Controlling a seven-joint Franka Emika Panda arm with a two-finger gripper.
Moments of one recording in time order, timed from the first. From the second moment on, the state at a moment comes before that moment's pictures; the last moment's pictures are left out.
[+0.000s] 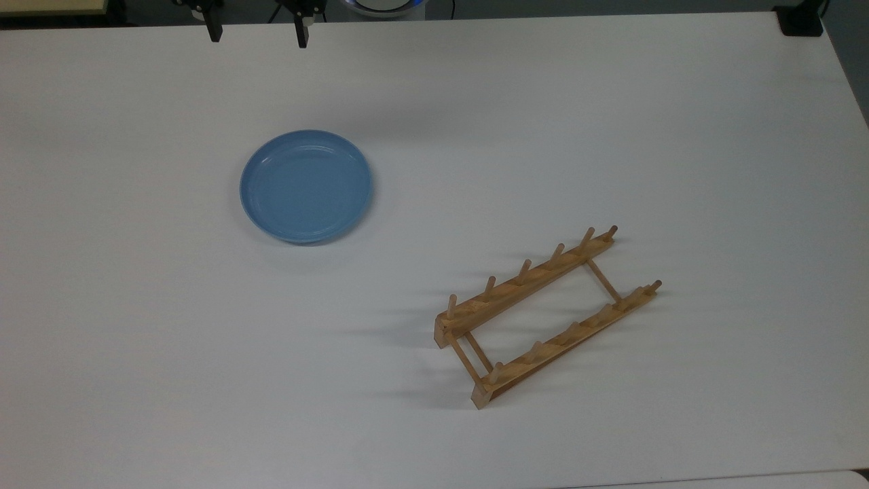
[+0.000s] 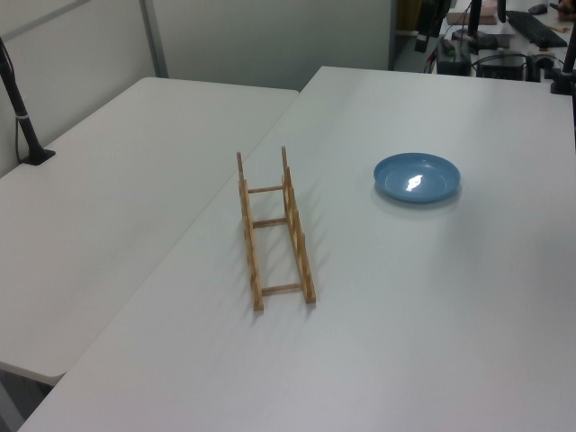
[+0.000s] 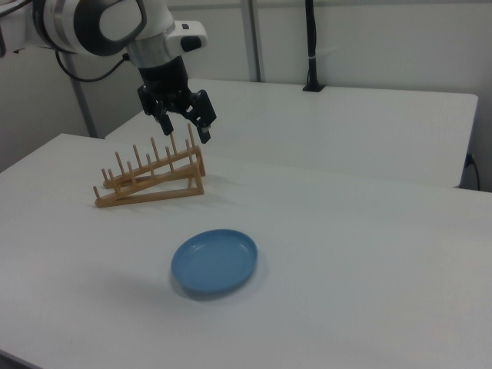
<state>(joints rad) 0.11 -0.03 -0.23 -1.66 -0.01 1.80 -0.08</state>
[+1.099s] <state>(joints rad) -0.02 0.00 -0.23 -1.67 -0.01 1.74 -0.42</state>
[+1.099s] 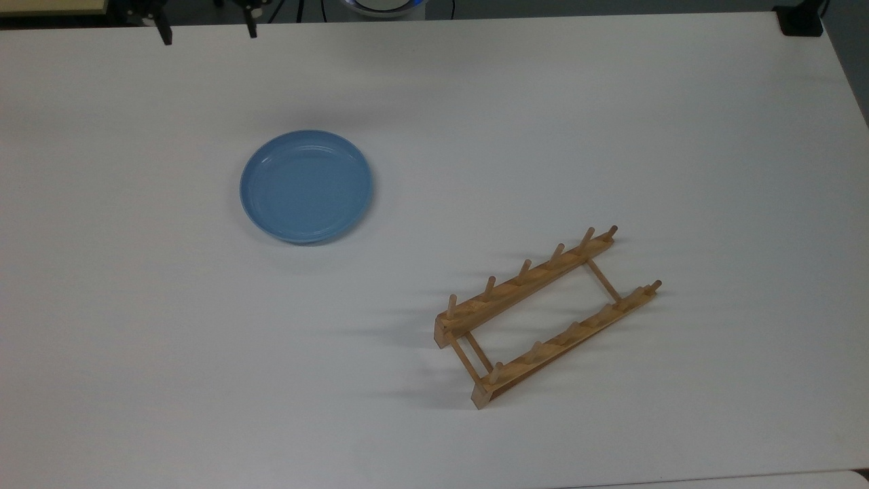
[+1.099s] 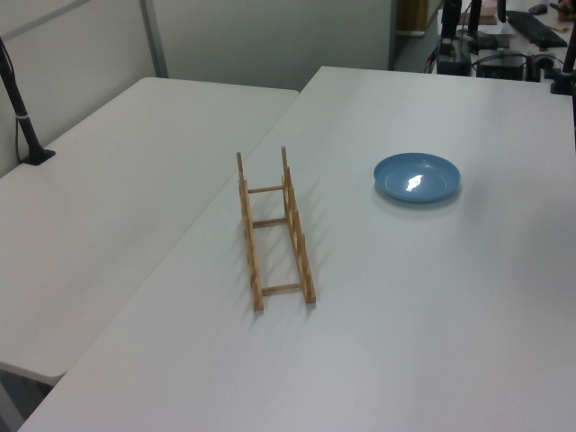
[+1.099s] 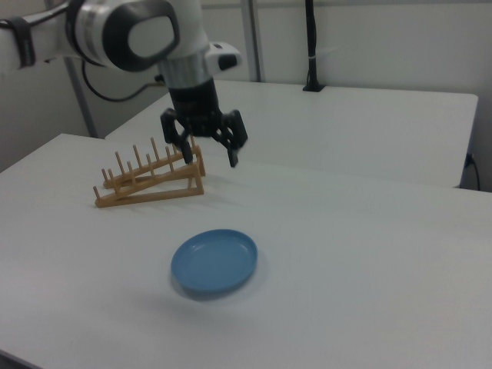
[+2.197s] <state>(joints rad) -0.13 0.11 -0.24 -2.04 0.09 2.20 -0.37</state>
